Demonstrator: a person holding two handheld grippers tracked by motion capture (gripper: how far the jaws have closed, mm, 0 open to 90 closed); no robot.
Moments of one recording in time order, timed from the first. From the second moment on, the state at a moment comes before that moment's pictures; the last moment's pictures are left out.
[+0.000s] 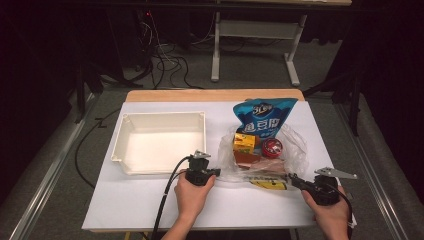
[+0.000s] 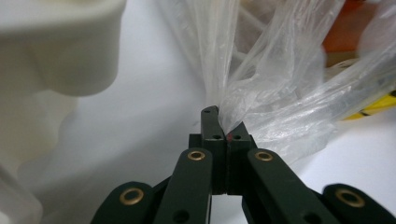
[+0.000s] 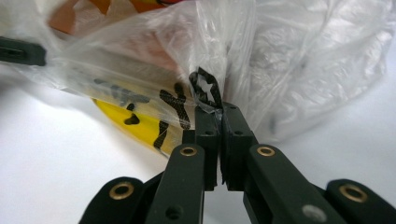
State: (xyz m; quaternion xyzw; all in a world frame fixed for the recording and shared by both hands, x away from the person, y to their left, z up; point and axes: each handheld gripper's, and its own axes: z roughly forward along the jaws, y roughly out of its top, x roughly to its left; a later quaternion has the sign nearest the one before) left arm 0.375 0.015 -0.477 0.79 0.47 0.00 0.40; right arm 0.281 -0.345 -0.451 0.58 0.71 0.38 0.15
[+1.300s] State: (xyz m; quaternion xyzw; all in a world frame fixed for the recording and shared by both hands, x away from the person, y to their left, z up) left arm 0.375 -0.026 -0.444 0.77 0.45 0.02 0.46; right arm 0.336 -0.354 -0.427 0.60 0.65 0.42 0.20
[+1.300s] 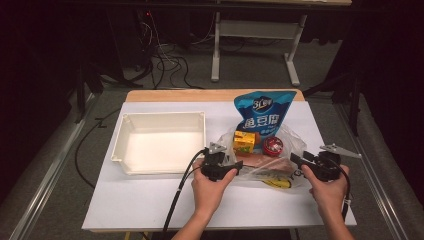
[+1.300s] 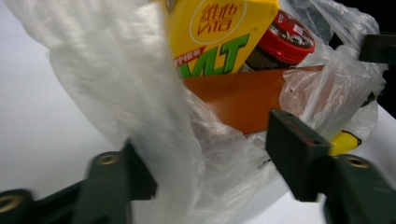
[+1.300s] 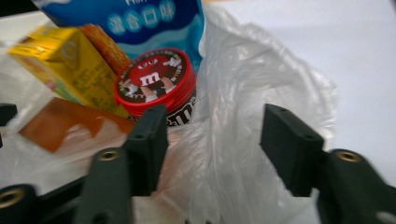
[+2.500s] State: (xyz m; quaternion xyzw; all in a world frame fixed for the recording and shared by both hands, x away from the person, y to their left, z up) left arm 0.376 -0.023 -0.477 0.80 0.41 -0.02 0.43; right arm 0.359 -0.362 -0.434 0.58 0.67 0.40 0.23
